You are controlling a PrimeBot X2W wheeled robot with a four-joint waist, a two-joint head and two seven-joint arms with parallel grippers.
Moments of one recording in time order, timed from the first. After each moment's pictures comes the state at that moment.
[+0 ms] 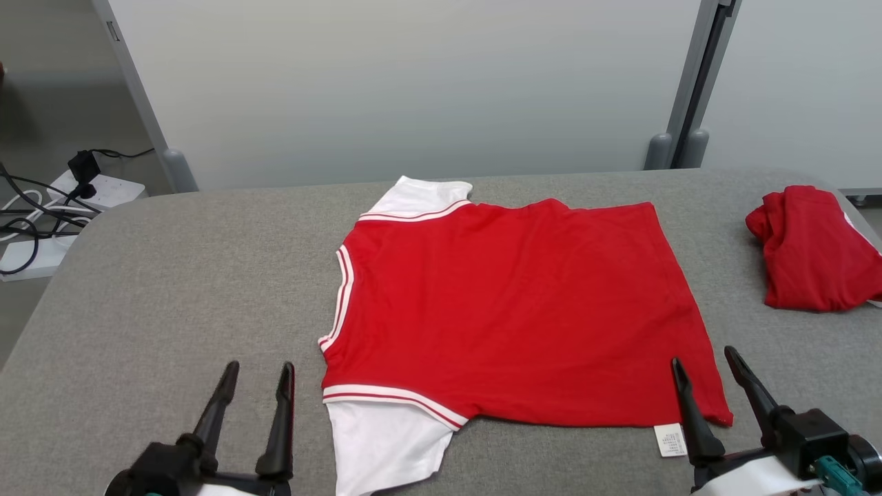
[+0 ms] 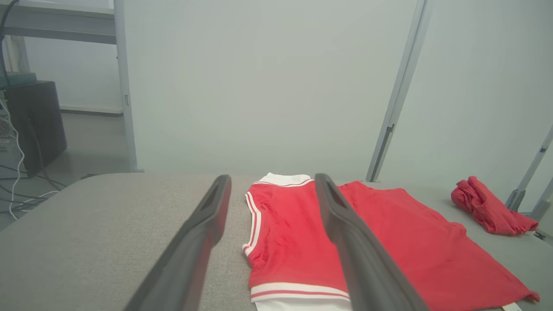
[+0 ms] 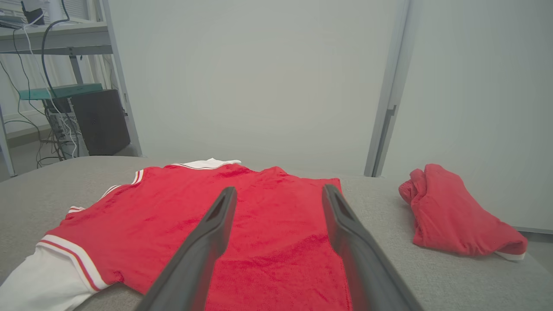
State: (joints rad) left arm 0.08 0.17 -0.20 0.04 -0.41 0.08 -0.25; right arm 0.00 -0.09 0.08 0.21 0.10 0.13 -0.26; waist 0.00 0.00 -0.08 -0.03
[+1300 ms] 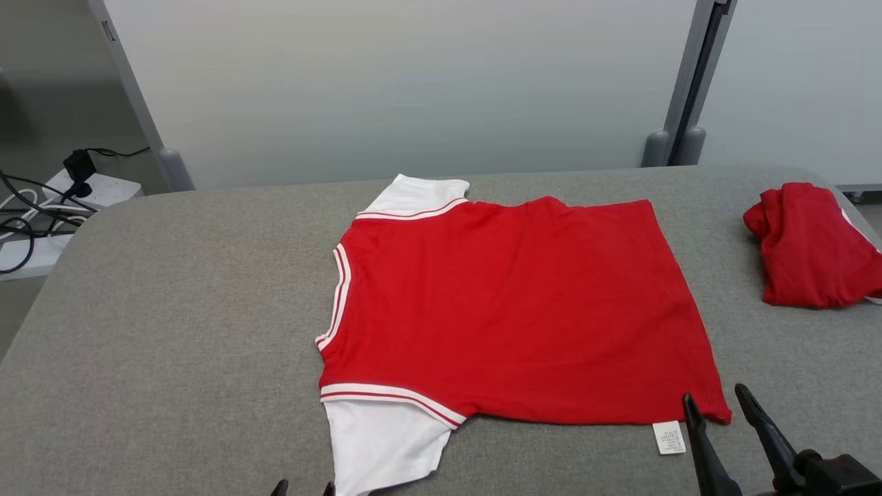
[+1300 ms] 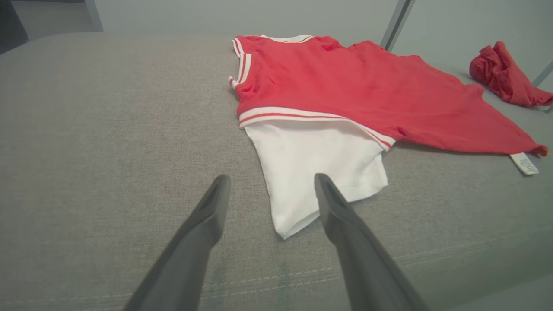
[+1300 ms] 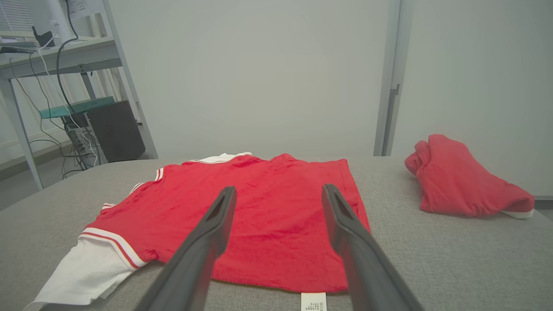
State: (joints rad) left arm 0.17 0.05 -0.17 0.39 -0.25 -0.07 -0.23; right arm 0.16 -0.14 0.11 0.07 0.24 0.13 -0.26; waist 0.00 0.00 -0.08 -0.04
